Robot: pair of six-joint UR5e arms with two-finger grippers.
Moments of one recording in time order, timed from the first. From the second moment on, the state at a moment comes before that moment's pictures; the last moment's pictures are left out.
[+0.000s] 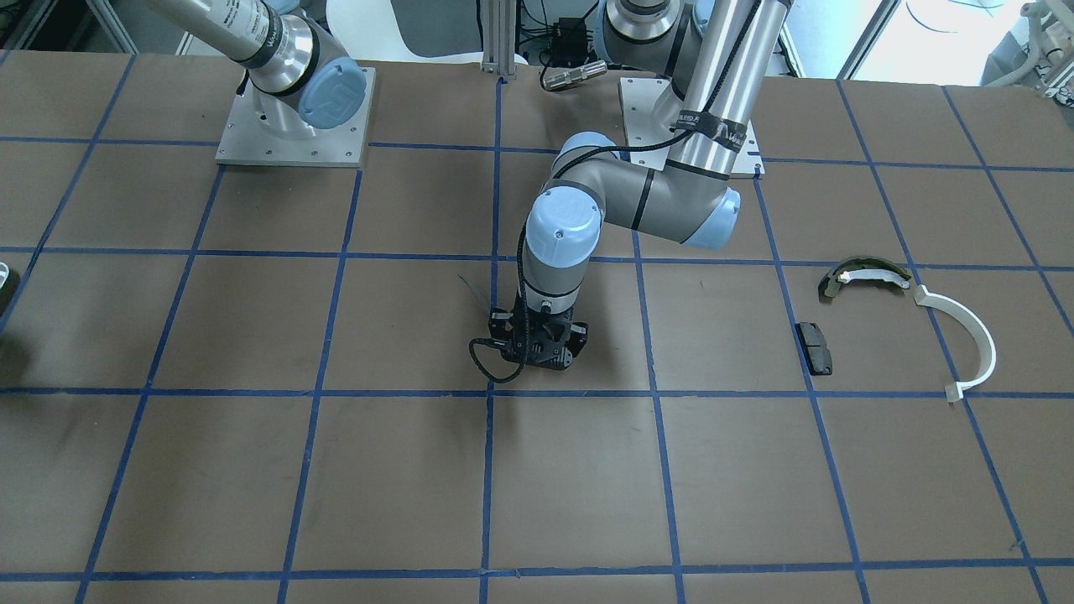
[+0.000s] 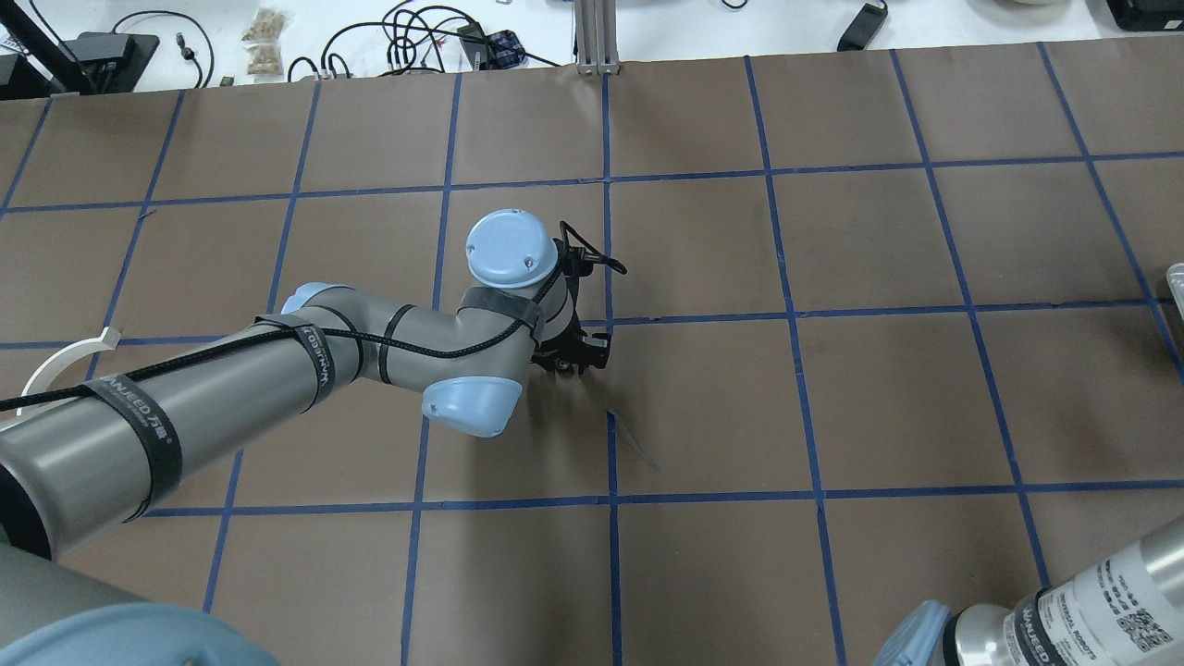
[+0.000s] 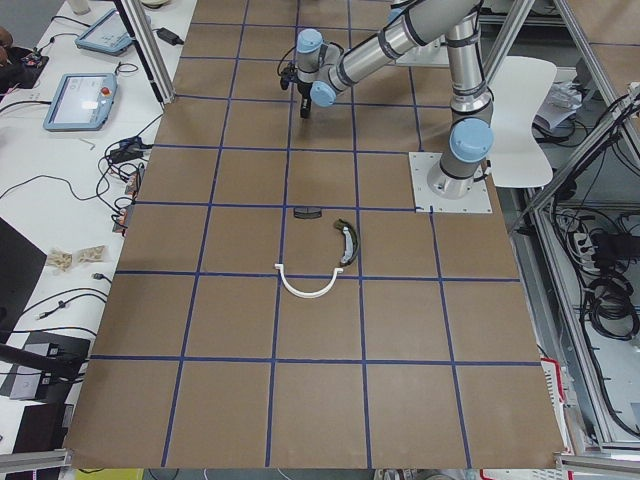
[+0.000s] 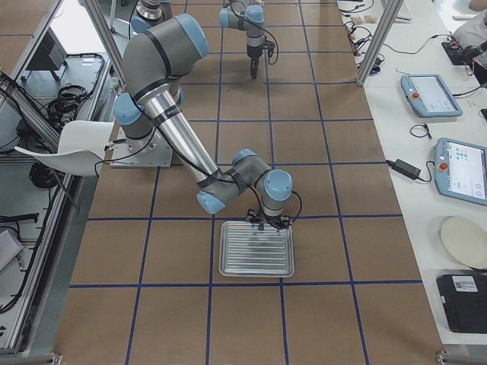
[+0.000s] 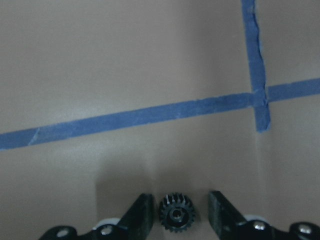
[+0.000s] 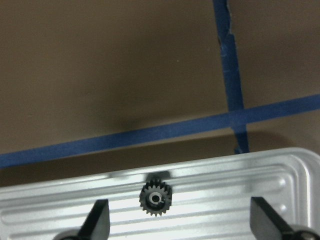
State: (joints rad) left arm -1.89 -2.02 -1.95 -0.69 1.52 -0.17; right arm 0.73 -1.02 1.67 -2.25 -1.63 -2.23
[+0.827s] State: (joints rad) left arm -1.87 -2.00 -1.90 -0.77 1.52 -0.13; right arm 0.73 -1.01 1.70 -2.25 -1.64 -2.23
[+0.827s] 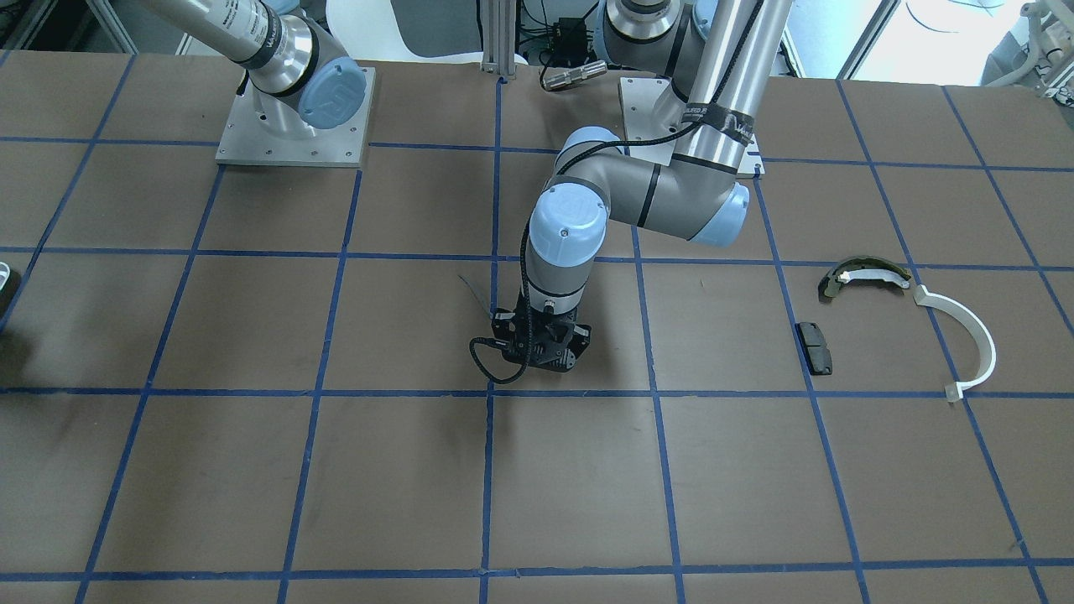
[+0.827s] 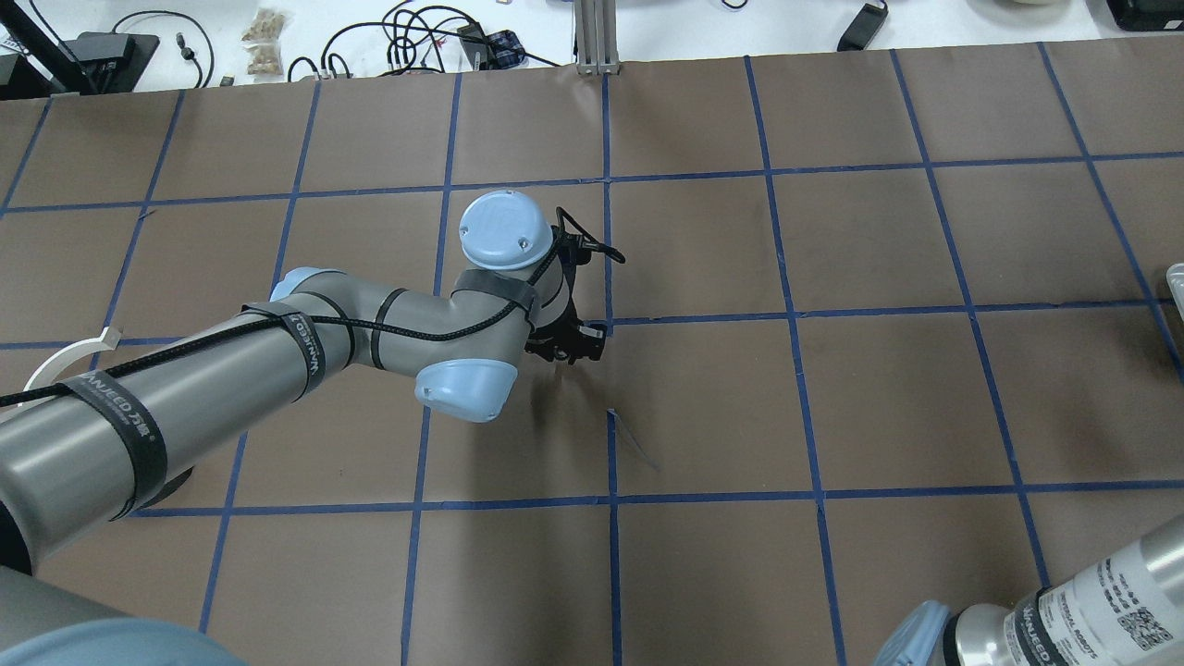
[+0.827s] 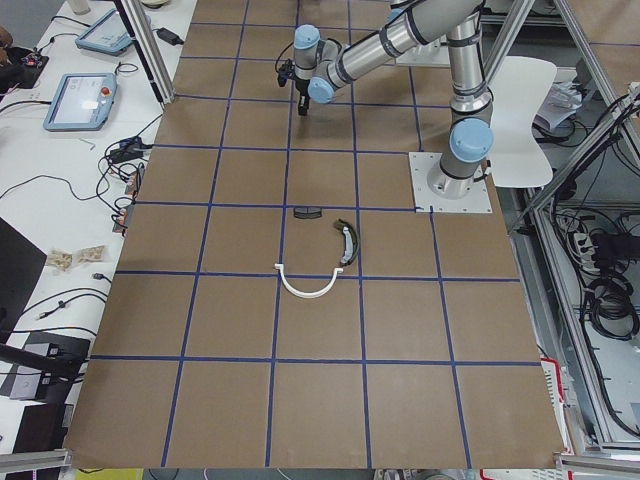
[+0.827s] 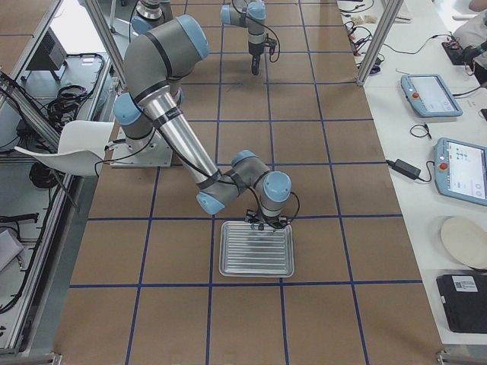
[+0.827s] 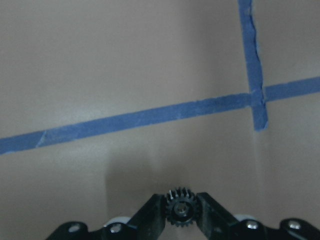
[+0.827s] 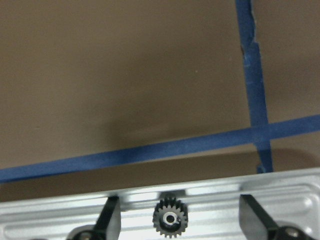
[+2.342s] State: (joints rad) left arm -1.11 -1.91 -1.74 -1.14 1.53 0.32; right arm 0.80 -1.17 1.72 -2.10 -1.65 -1.83
